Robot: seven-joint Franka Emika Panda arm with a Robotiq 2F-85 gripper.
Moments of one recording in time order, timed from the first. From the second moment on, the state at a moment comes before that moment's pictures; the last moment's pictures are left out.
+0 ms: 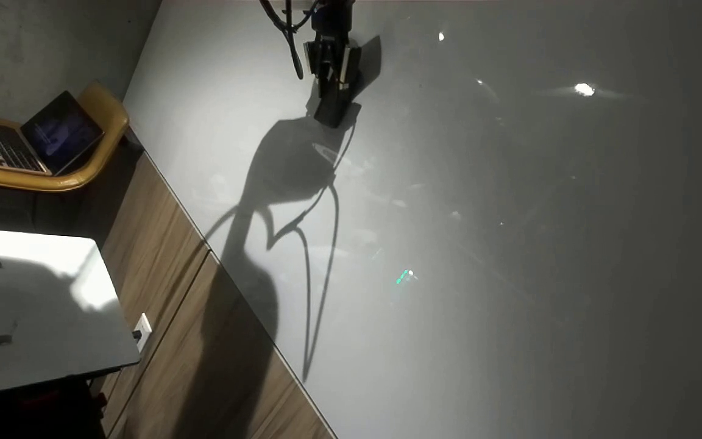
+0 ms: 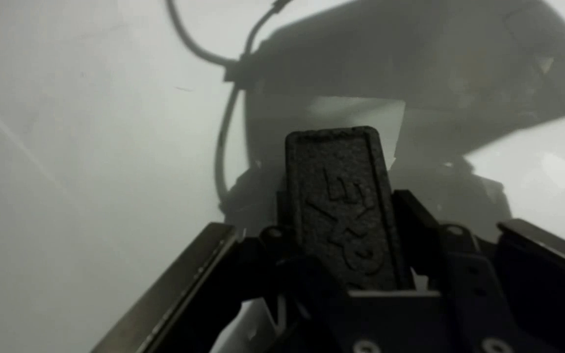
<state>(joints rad) 0.07 -0.11 0.08 -1.88 -0.38 2.26 0.36</state>
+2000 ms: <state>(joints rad) 0.05 -0.09 0.11 -2.59 -0.28 2.09 0.28</state>
